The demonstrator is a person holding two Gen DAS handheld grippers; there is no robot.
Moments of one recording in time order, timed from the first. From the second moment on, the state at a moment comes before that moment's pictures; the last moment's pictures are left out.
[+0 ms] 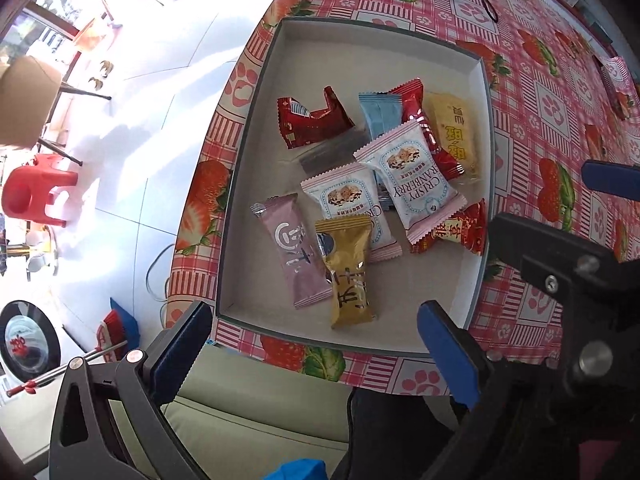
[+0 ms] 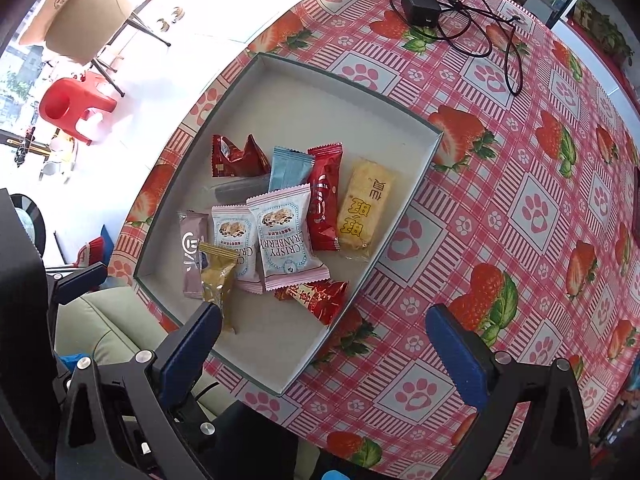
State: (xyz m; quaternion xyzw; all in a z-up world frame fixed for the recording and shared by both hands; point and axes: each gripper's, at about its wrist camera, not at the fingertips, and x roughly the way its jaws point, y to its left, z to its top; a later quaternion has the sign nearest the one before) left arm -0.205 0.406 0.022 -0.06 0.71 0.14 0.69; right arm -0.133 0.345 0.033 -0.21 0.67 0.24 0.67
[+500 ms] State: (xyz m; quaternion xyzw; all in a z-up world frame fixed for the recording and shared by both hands) left arm -0.207 0.403 0.027 -0.05 0.71 0.14 0.68; right arm -0.133 0.344 0.031 -0.21 0.68 0.24 0.66
